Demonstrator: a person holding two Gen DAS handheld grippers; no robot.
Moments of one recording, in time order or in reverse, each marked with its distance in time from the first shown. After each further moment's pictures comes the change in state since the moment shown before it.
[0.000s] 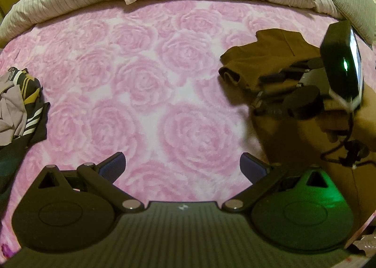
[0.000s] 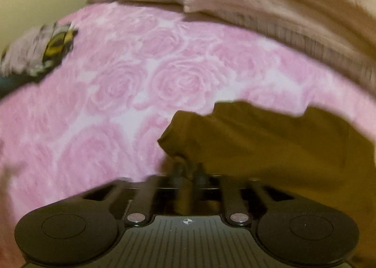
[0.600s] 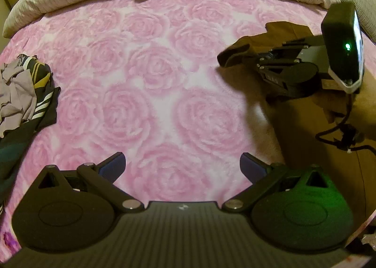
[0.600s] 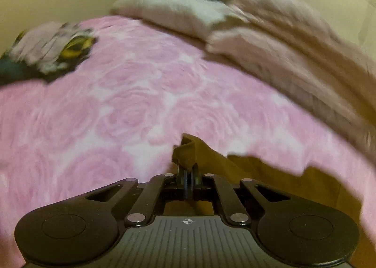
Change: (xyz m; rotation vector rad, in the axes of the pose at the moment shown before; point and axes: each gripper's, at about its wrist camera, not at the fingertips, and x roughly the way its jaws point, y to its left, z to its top) left arm -0.003 0.015 -0.020 -0.022 0.024 0.027; right arm 0.008 0.010 0.012 -0.021 -0.124 -0.014
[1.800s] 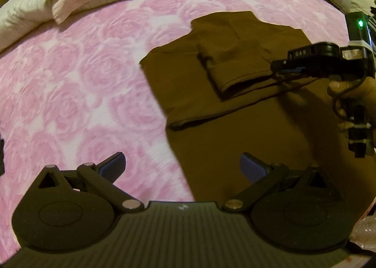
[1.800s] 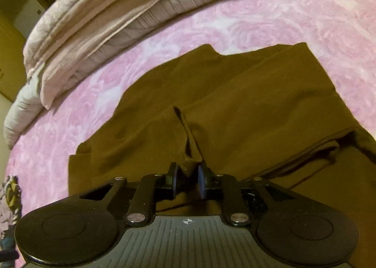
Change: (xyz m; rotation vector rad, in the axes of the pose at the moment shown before) left arm 0.037 -0.152 0.051 0.180 0.018 -0.075; right arm -0.074 -0.217 -0.113 0.940 0.073 -0.114
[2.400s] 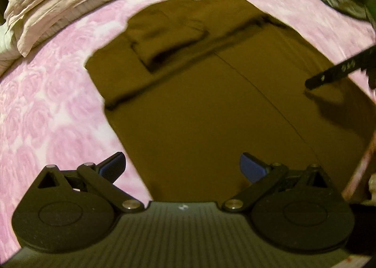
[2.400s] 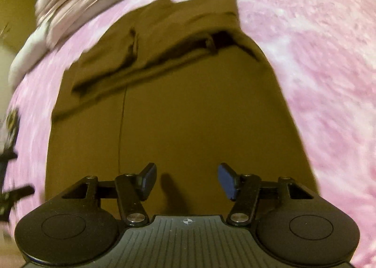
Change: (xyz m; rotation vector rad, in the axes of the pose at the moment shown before) left arm -0.012 -0.107 -0.084 0.269 -0.033 -0.002; right arm -0.130 -0.117 -0.098 -0.168 0.228 0.005
